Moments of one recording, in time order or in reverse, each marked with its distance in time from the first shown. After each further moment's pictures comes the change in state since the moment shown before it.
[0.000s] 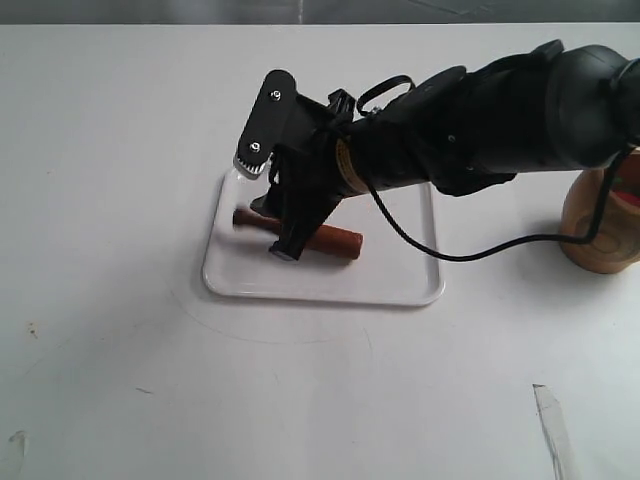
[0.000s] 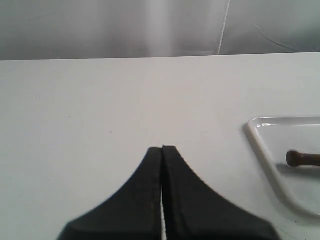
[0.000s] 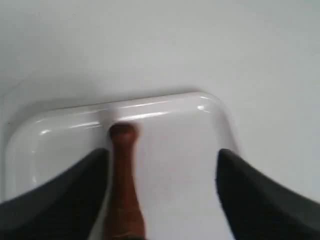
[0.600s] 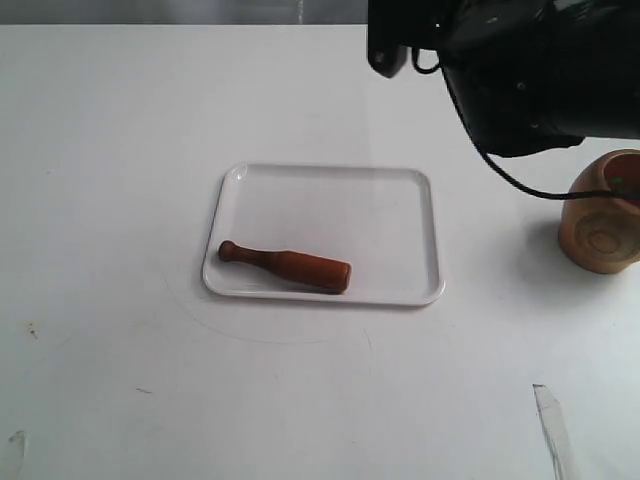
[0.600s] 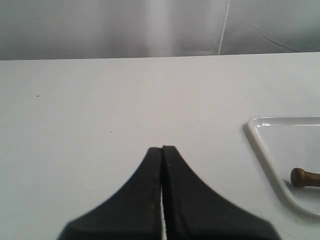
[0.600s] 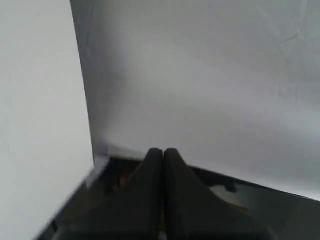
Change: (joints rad) left arm 0.000 0.000 0.000 0.000 0.000 0.000; right arm 0.000 -0.180 -0.004 0.070 1.107 -0.821
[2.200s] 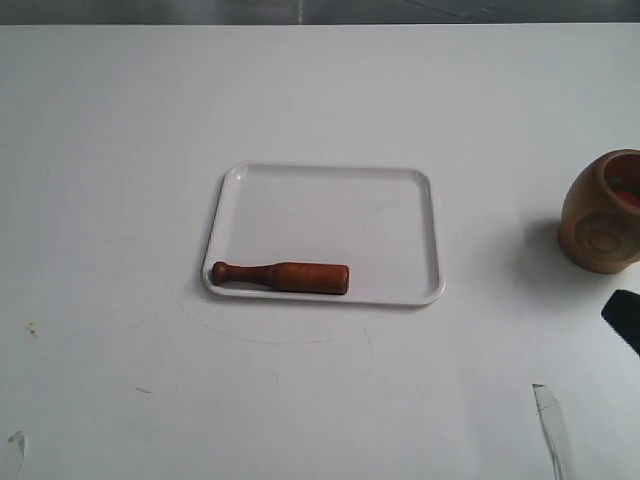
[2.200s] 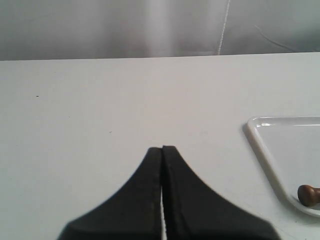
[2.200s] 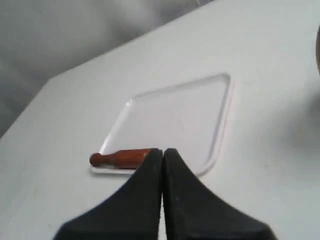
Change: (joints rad) left arm 0.000 0.000 0.000 0.000 0.000 0.000; right arm -0.191 -1.624 0.982 1.712 -0.524 0.215
